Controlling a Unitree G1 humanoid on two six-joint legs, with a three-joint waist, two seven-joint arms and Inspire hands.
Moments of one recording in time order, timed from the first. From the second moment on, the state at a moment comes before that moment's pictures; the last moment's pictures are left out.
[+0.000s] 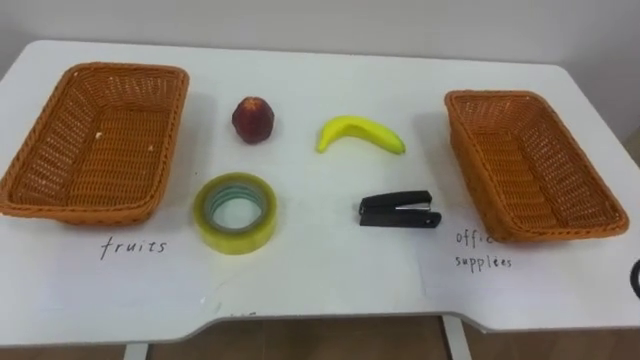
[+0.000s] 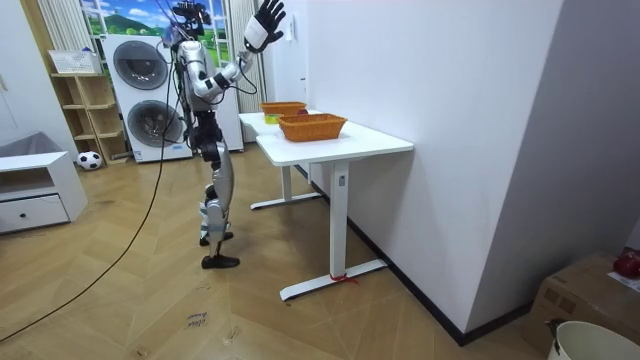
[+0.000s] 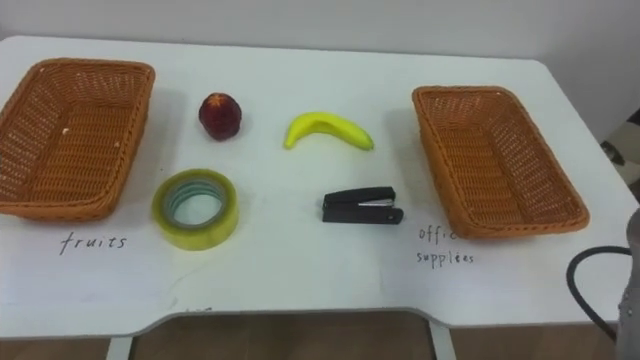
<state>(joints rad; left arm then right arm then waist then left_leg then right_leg) 0.29 0.24 0.13 1.08 0.04 -0.01 0.10 -0.09 -0.46 -0.37 -0.37 0.15 -0.13 -0.60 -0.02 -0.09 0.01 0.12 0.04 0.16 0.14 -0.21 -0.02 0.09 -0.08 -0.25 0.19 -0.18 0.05</state>
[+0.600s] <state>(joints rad) 0.28 0.24 0.17 1.09 0.08 0.00 0.03 -0.14 -0.47 -0.28 -0.35 0.07 -0.10 -0.33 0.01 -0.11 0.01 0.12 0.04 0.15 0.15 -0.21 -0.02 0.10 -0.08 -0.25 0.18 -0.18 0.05</state>
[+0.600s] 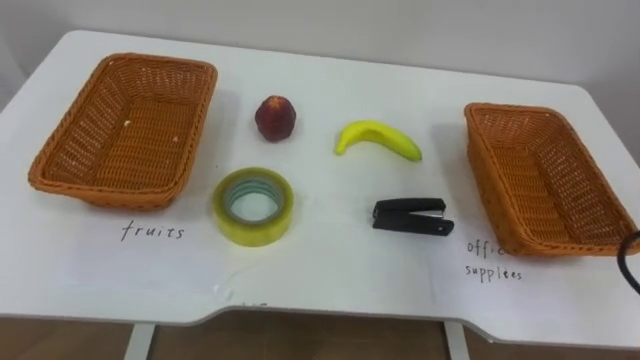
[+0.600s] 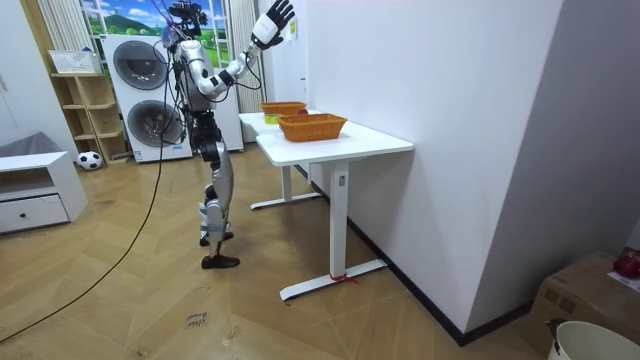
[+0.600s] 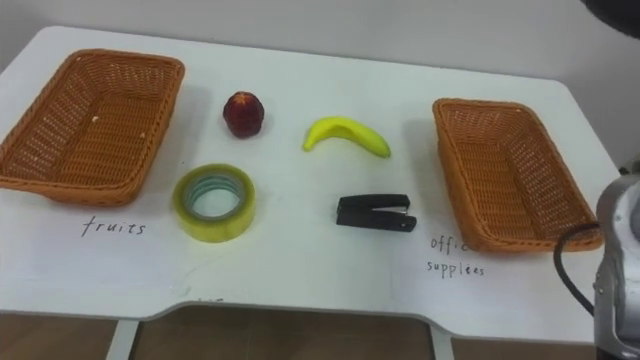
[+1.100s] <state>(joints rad) 0.26 0.25 0.16 1.09 0.08 0.02 -0.01 -0.14 -0.53 -0.21 -0.28 -0.01 -0.01 -0.12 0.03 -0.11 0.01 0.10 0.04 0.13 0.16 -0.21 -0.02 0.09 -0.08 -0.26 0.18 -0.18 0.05</state>
